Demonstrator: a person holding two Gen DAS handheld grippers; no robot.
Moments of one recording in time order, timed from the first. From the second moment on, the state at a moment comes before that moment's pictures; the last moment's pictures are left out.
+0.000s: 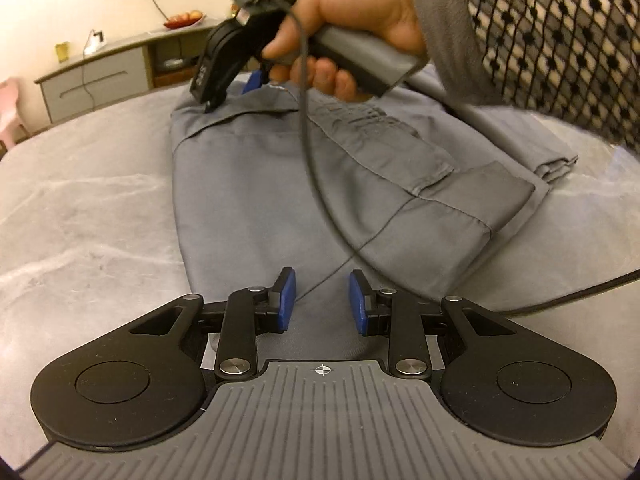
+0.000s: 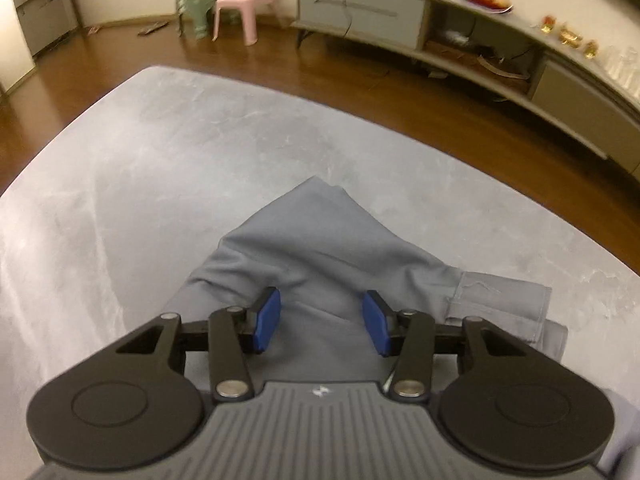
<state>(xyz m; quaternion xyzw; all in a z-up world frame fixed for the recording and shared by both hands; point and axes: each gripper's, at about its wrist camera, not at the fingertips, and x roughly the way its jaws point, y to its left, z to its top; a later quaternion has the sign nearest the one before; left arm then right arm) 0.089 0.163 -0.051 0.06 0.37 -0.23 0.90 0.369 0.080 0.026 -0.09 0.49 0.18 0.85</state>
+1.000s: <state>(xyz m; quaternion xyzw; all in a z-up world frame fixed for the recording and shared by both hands) 0.080 0.154 -0.051 0.07 0.36 -0.24 0.90 0.416 0.104 0.076 -0.10 0.31 0.20 0.92</state>
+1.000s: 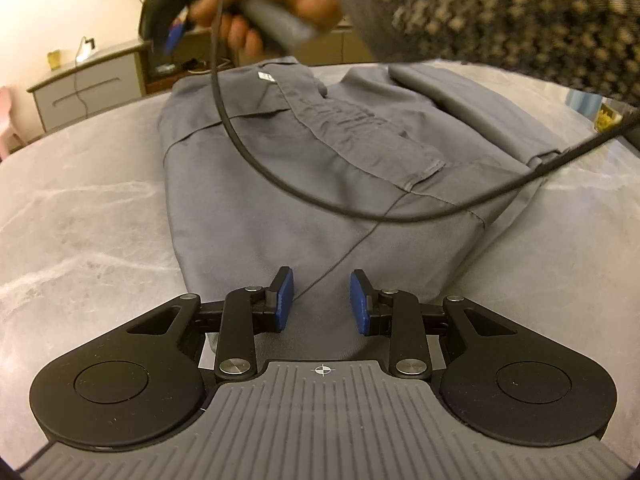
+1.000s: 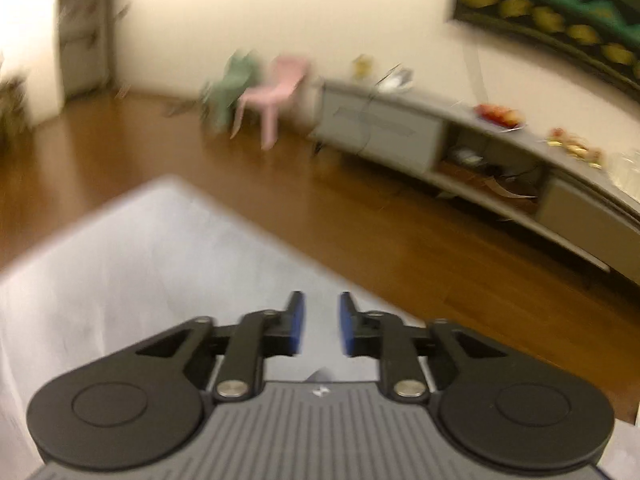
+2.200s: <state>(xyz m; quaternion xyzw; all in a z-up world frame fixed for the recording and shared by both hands) 0.078 0.163 -0.020 0.02 0.34 -0.26 0.90 0.131 -0.054 0.016 -0.06 0.34 0.16 0.93</state>
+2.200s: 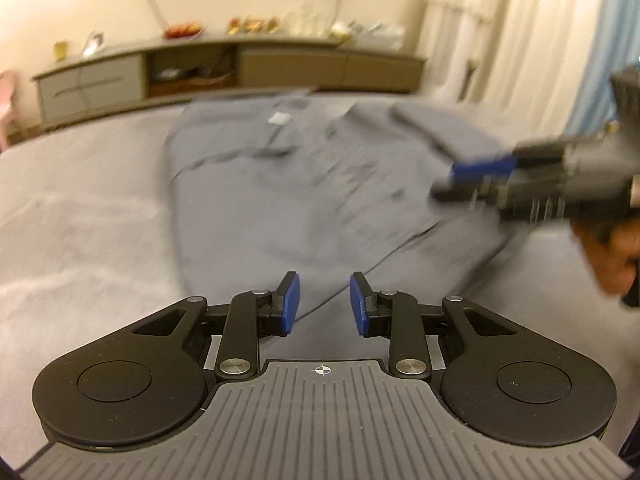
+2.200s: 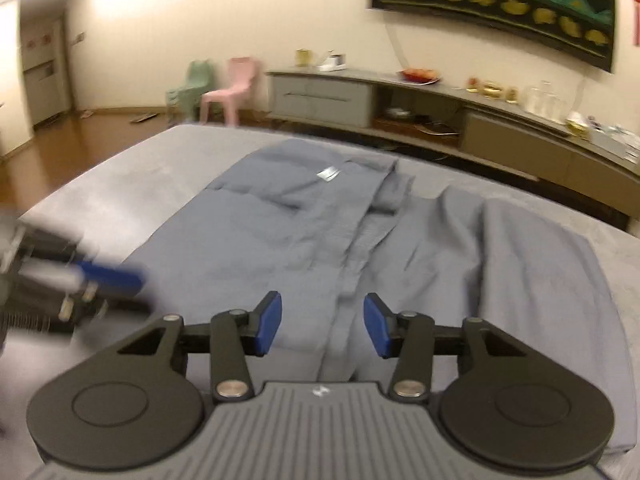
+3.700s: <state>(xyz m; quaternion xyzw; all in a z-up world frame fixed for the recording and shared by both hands) 0.233 -0.190 0.041 0.12 0.46 -0.29 0.83 0.118 -0.200 0.028 -0.08 0.21 0.03 0.97</state>
